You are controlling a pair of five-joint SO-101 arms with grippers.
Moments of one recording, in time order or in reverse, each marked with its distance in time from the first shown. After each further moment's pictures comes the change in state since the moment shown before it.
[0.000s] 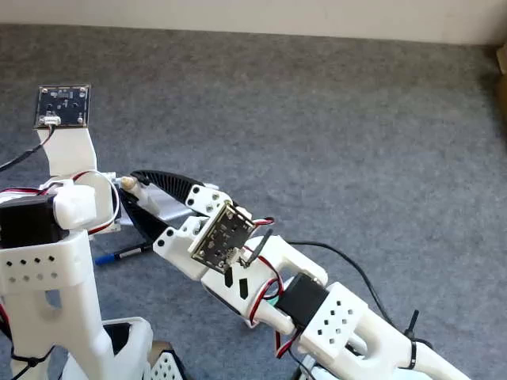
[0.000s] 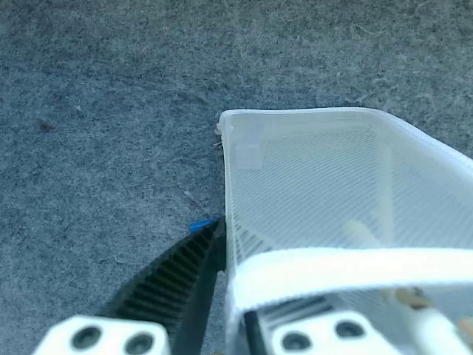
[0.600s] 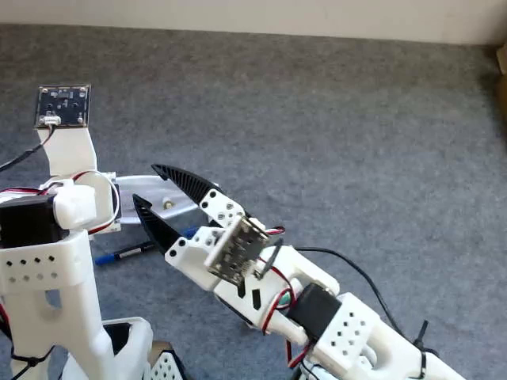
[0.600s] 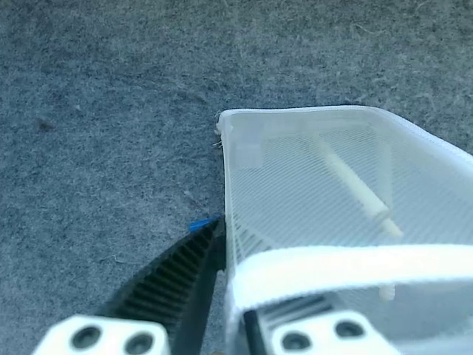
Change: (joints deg) left arm 0.0 0.0 0.0 0.0 0.0; right arm 0.0 -7.6 4.4 2.1 0.0
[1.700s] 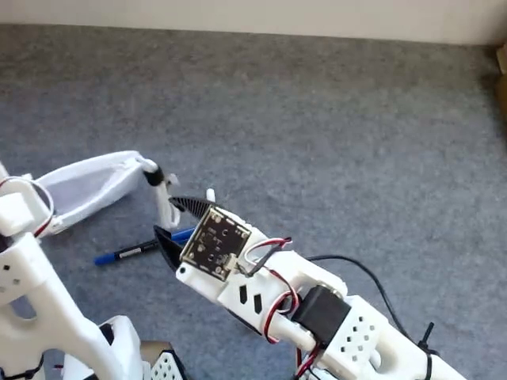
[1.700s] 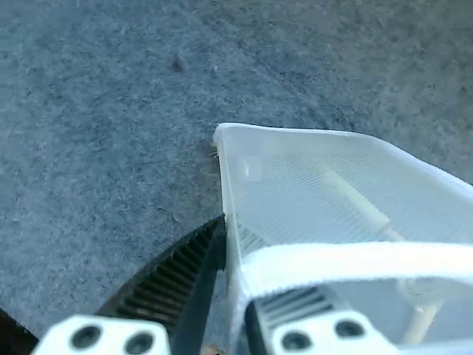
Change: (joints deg) left arm -24.9 0.2 -3.7 0.0 7.0; right arm -1.2 -0.7 -4.6 26.1 0.0
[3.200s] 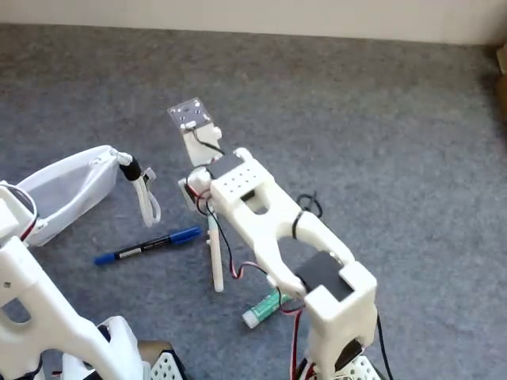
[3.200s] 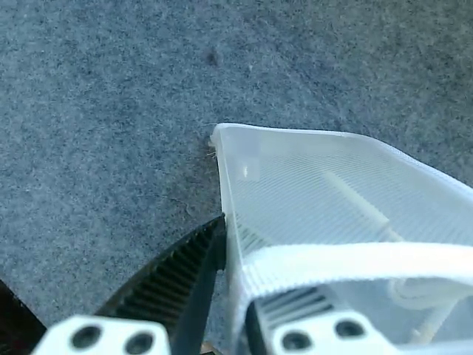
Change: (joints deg) left arm -5.4 0.0 0.0 0.0 3.0; right arm 18.2 80.4 -52.8 21.9 -21.5
